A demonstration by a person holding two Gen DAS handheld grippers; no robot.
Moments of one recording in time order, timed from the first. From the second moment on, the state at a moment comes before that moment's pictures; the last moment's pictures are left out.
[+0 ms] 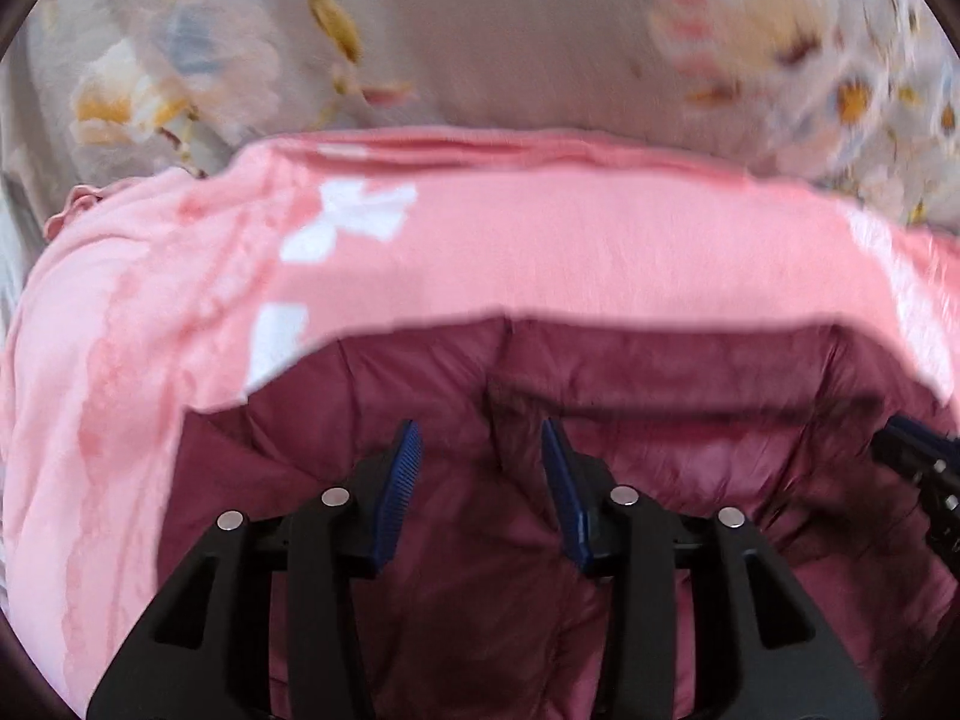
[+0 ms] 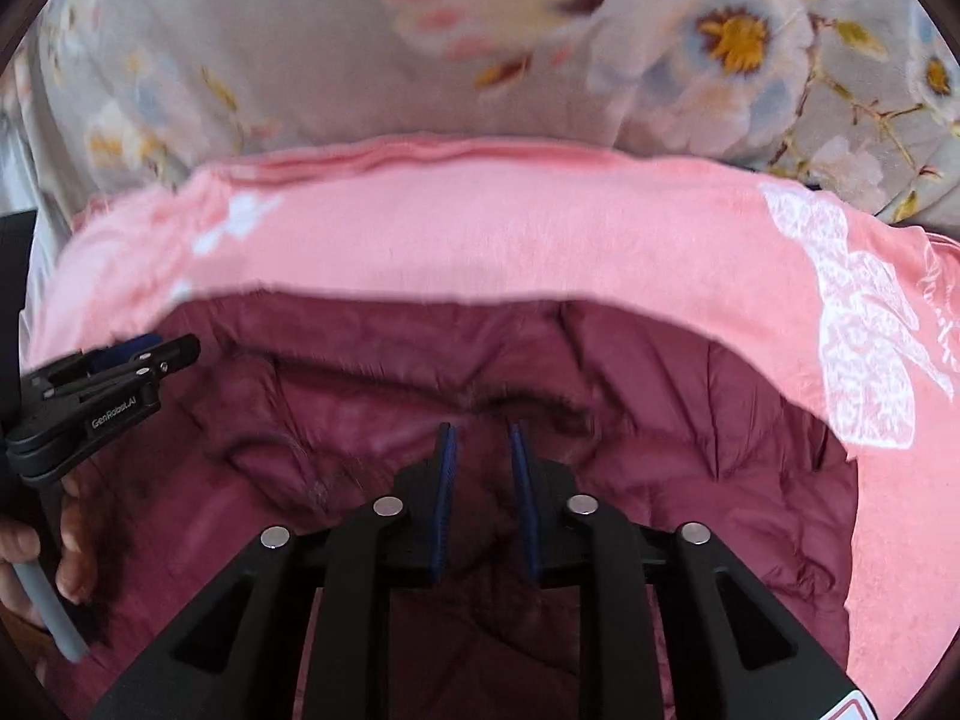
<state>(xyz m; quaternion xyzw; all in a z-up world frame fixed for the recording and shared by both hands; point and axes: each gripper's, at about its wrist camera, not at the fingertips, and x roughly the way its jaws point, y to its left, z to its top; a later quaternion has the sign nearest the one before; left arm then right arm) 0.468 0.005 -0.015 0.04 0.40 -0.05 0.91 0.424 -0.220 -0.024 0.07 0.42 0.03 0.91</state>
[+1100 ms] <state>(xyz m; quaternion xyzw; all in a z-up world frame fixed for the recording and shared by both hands) 0.391 0.020 -0.028 0.05 0.42 -0.04 0.91 0.290 -0.244 -0.010 0.11 0.42 0.02 0.90</state>
